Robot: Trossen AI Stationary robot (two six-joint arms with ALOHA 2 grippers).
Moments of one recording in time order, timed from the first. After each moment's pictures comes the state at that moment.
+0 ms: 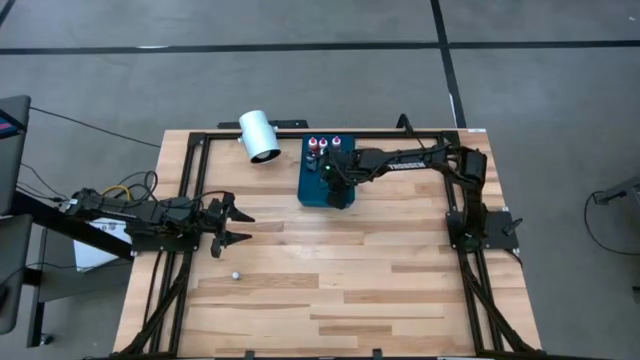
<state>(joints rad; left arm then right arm) -0.14 0.16 0.01 0.04 -0.06 -0.24 -0.29 1.97 1.36 -0.54 0.08 -0.09</state>
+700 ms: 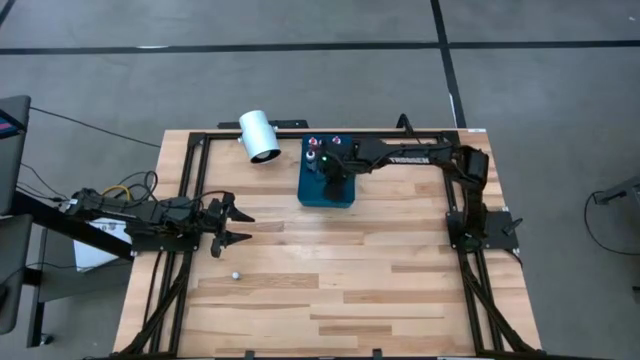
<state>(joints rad) -0.14 0.16 0.01 0.04 -0.06 -0.24 -0.29 1.95 1.52 -0.71 0.08 -0.06</state>
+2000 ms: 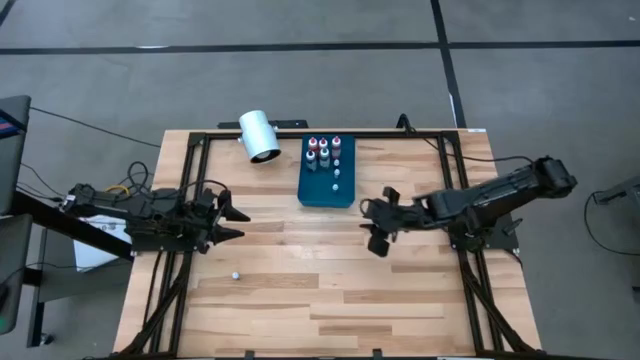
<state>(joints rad) -0.16 0.23 0.21 0.04 0.01 -0.45 0.21 1.29 0.86 -0.44 0.32 0.36</state>
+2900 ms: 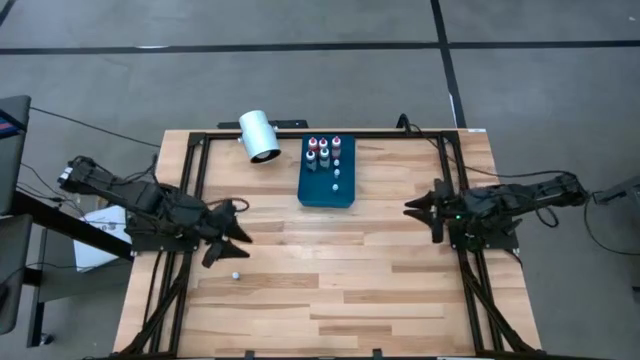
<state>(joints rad) -0.35 0.75 0.75 -0.45 0.01 -0.71 0.26 0.29 0.36 -0.41 0.35 0.44</state>
